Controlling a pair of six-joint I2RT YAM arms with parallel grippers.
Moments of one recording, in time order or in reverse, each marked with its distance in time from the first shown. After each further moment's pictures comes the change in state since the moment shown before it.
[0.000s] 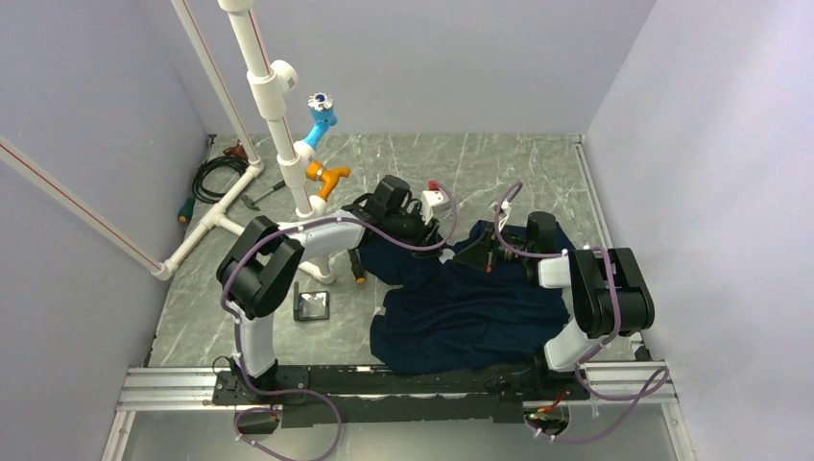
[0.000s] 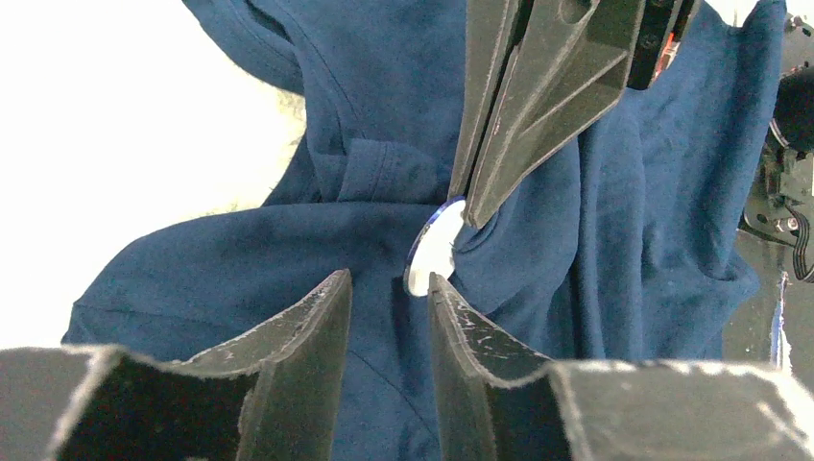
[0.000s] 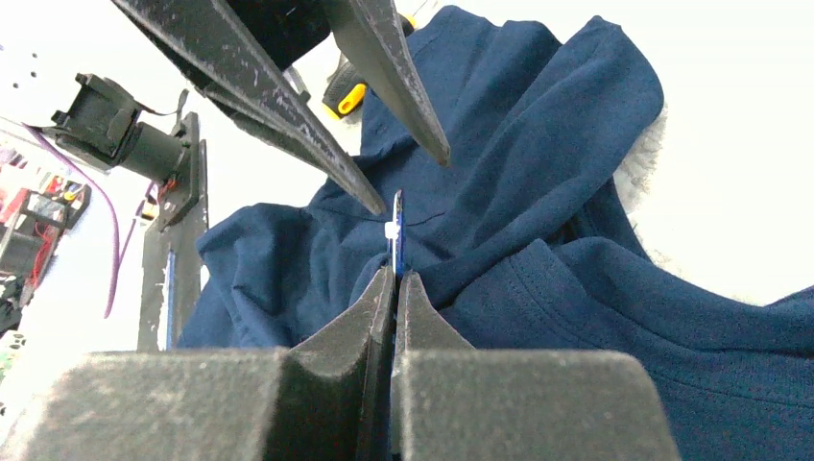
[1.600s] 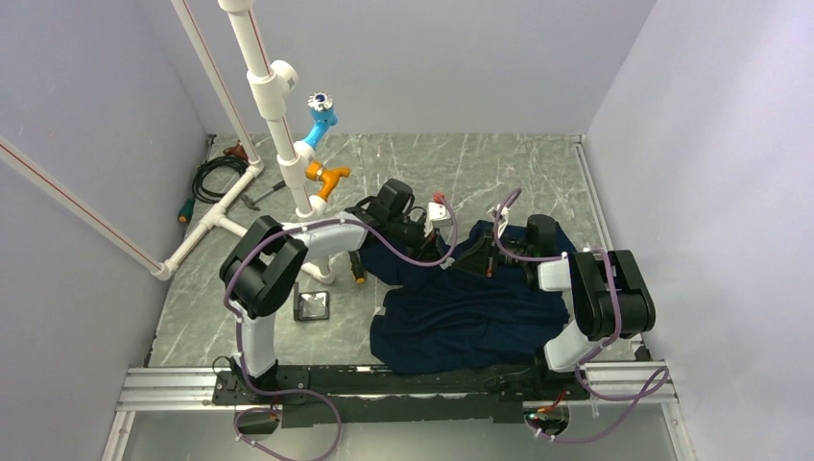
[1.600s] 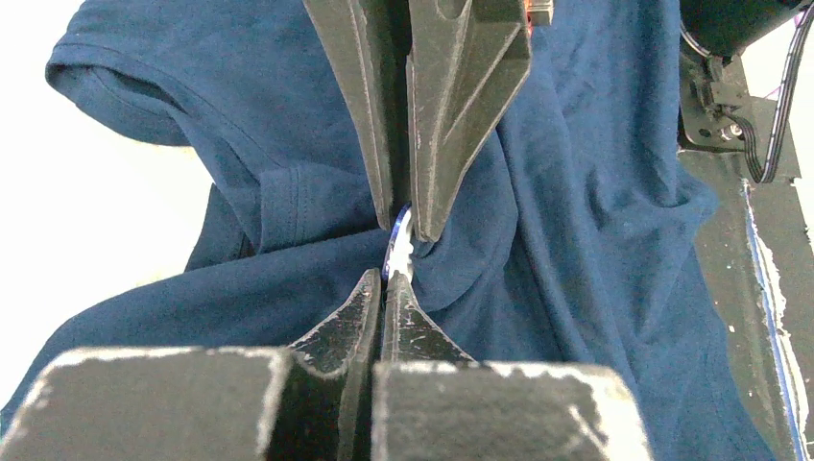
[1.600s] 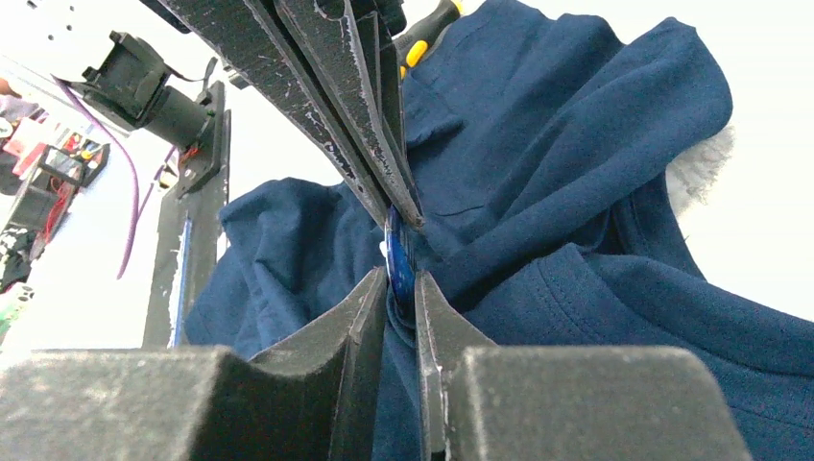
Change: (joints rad) left arm -0.007 0.010 -0.012 -0.002 0.208 0.202; right arm 0.013 -0.013 -0.026 0.016 -0.075 -0.048
